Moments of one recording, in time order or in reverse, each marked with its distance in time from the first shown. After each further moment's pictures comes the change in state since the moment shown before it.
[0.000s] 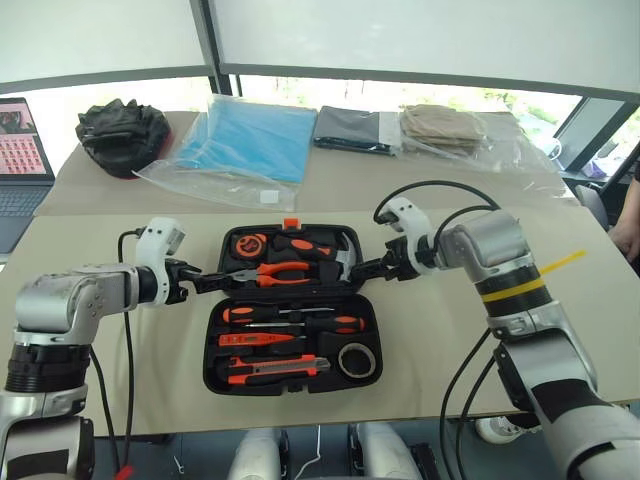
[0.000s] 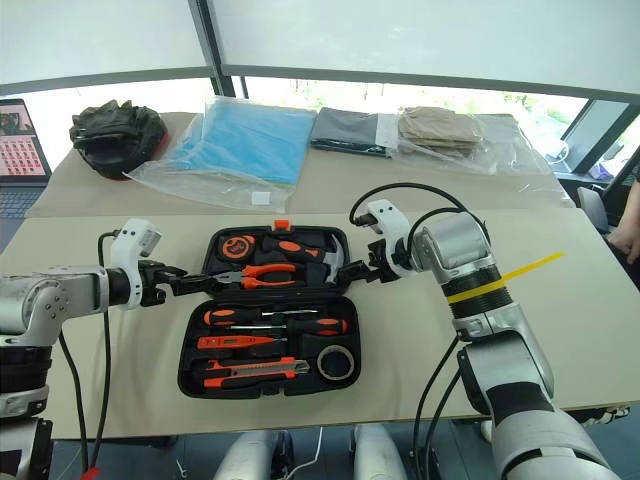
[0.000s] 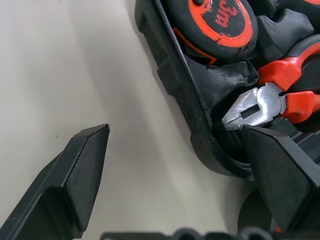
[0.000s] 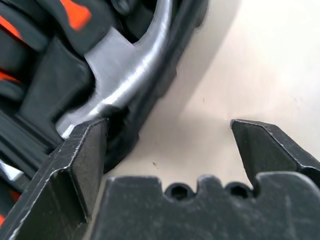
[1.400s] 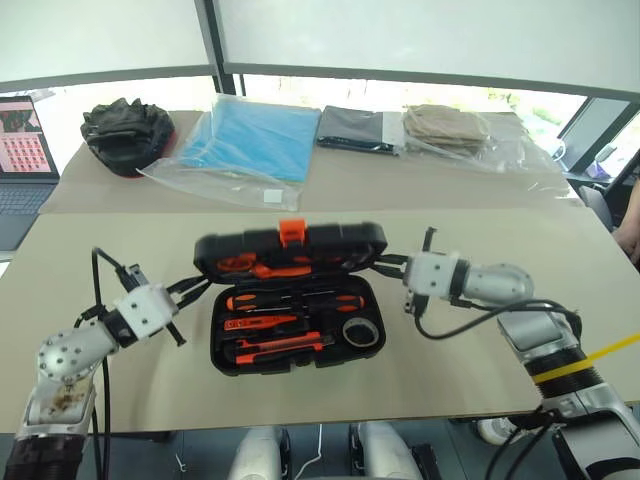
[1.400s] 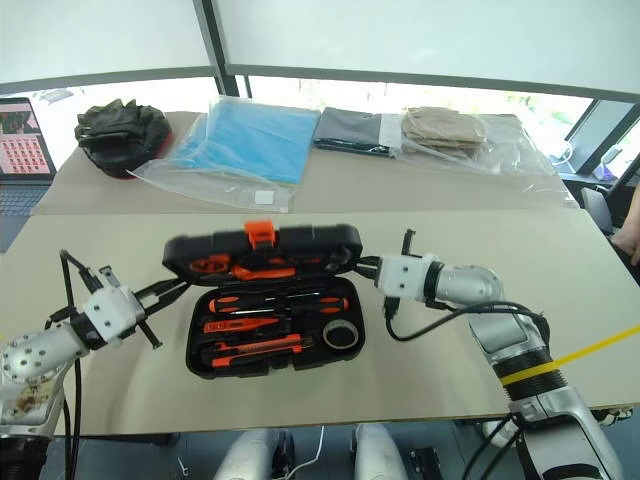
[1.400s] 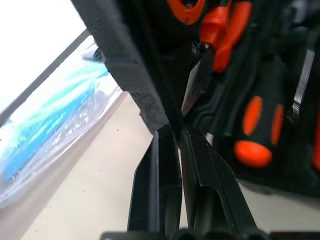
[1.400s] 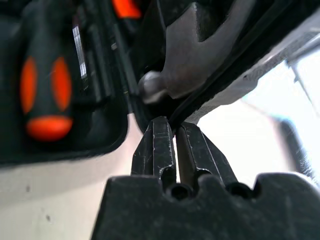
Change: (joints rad) left arm 0.512 -0.072 0.084 0.132 0.478 -1.782 -0.258; right arm 0.493 -0.224 0.000 -0.091 -0.406 -1.820 0.040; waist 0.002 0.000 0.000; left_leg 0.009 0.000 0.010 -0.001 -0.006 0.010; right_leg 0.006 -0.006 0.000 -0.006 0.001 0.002
